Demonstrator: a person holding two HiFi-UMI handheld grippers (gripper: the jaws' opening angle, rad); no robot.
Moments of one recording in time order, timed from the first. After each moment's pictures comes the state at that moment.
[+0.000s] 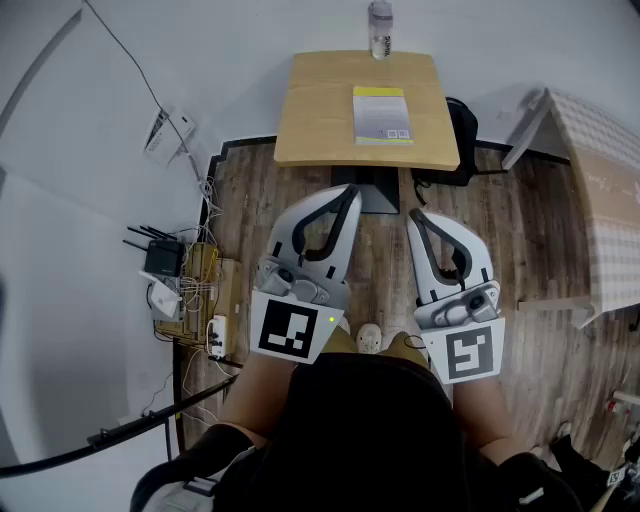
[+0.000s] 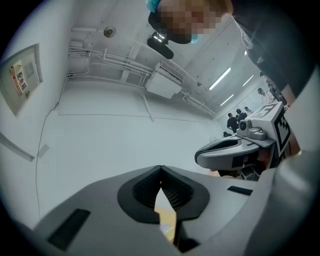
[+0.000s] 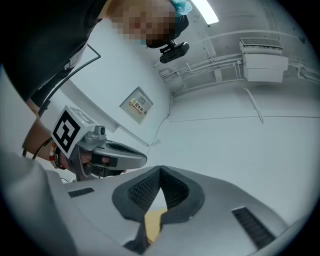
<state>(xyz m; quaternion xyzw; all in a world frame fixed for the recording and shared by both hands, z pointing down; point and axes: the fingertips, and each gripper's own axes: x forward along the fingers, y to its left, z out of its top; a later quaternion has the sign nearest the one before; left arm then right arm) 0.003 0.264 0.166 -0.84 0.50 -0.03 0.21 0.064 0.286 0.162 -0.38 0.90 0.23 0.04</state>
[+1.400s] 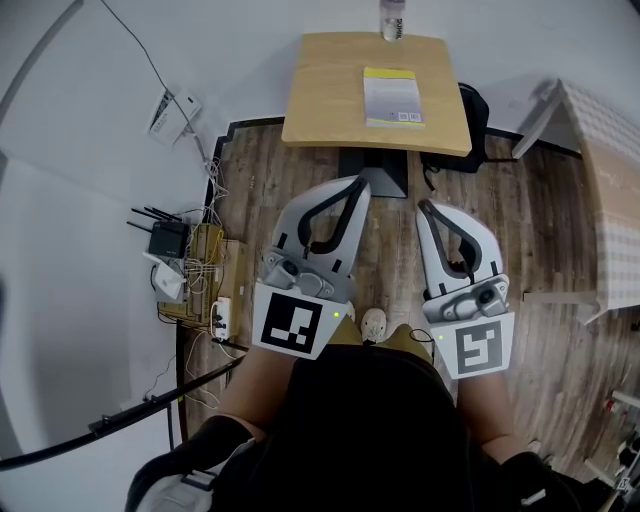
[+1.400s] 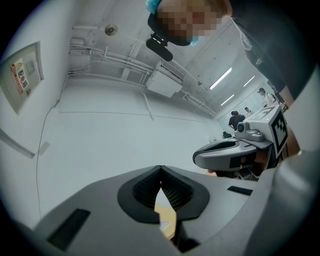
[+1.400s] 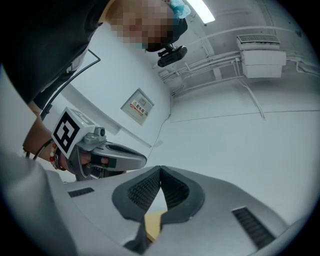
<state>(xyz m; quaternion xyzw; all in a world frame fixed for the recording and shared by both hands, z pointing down) 0.000 0.273 0.177 -0.85 0.49 -0.03 0.20 0.060 0.292 0.172 -0.37 0.90 0.22 0.05</state>
